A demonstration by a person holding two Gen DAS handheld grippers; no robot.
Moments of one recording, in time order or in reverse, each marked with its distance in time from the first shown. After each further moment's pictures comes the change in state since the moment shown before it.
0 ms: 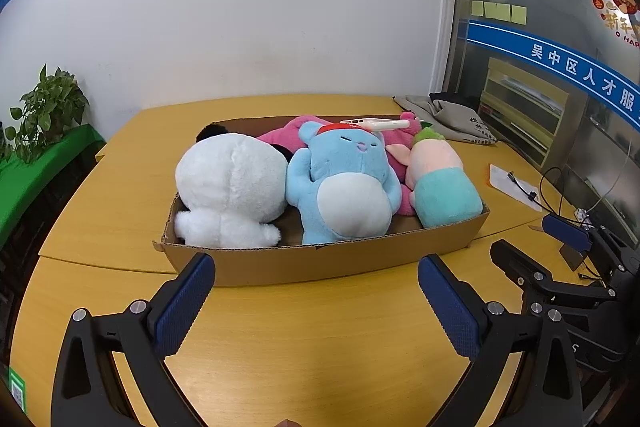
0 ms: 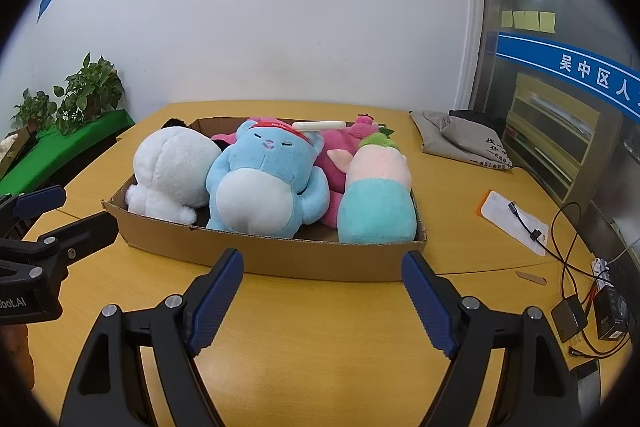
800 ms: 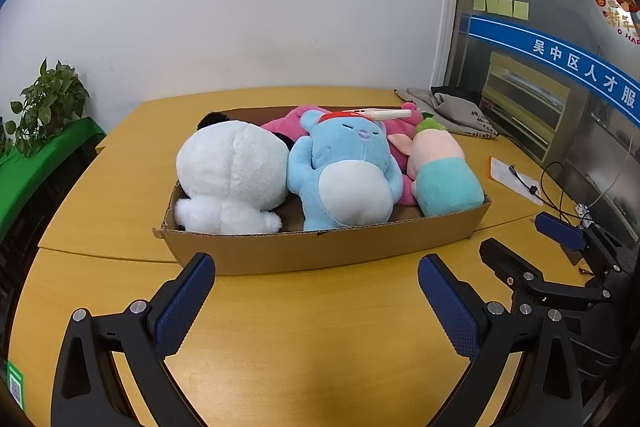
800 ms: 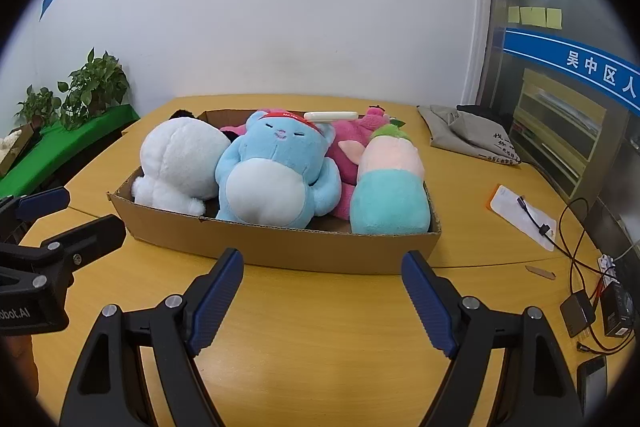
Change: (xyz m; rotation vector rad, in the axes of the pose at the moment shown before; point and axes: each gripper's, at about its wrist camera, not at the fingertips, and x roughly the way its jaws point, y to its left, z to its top) left arm 0.002 0.001 -0.008 -0.001 0.026 0.004; right arm 0.003 0.012 -0.006 -0.001 0.018 0.017
